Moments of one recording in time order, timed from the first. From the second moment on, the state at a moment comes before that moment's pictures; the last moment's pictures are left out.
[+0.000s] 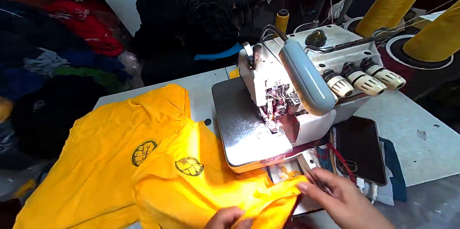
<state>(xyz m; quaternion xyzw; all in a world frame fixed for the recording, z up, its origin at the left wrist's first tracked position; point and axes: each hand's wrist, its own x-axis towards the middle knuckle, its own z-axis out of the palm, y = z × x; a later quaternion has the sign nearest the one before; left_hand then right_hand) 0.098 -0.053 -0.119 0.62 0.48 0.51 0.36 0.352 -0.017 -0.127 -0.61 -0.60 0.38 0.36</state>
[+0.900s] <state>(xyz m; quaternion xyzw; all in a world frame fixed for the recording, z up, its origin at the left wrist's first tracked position) 0.110 -0.022 -0.129 0.50 0.50 0.49 0.51 0.327 -0.014 -0.143 -0.47 -0.69 0.43 0.33</state>
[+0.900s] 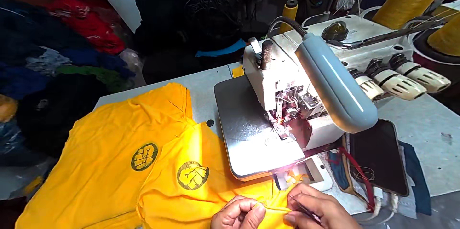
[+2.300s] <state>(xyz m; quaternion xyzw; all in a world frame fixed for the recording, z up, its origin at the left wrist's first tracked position) 0.121 -0.003 -0.137 0.52 0.45 0.39 0.62 0.328 -0.014 -0.144 -0.43 -0.85 0.06 0.29</state>
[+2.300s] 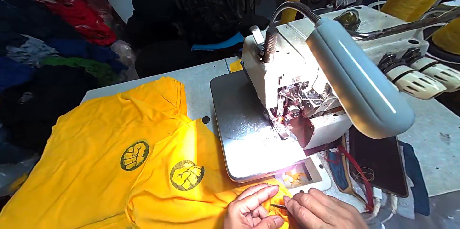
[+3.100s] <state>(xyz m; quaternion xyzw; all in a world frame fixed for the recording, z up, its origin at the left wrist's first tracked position) 0.121 -0.010 -0.146 0.50 0.43 0.47 0.59 0.334 -0.019 -0.128 -0.56 -0.67 0.33 0.36</state>
